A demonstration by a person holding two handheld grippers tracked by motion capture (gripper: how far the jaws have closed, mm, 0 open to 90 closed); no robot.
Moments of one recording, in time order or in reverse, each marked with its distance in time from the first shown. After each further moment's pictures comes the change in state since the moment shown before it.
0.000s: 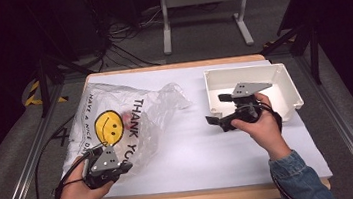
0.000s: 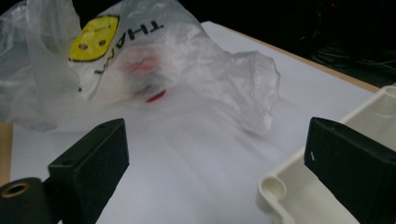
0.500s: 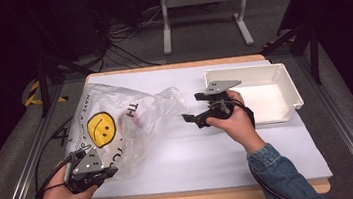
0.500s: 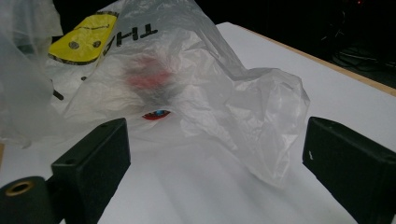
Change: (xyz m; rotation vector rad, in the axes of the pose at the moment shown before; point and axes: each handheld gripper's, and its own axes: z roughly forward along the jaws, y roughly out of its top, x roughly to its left) left arm 0.009 -0.021 -0.026 0.041 0.004 -0.051; right arm 0.011 0.014 0.063 0.021 0.050 -0.019
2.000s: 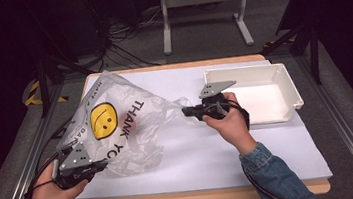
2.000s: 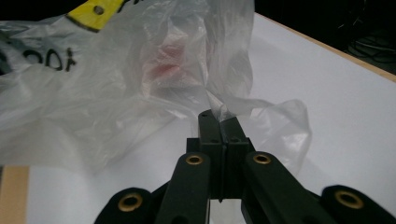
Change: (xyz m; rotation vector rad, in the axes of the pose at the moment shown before) left arm 0.016 -0.005 -0.012 -0.049 0.081 -0.044; right arm 0.017 0.011 -0.012 0.069 0.042 -0.021
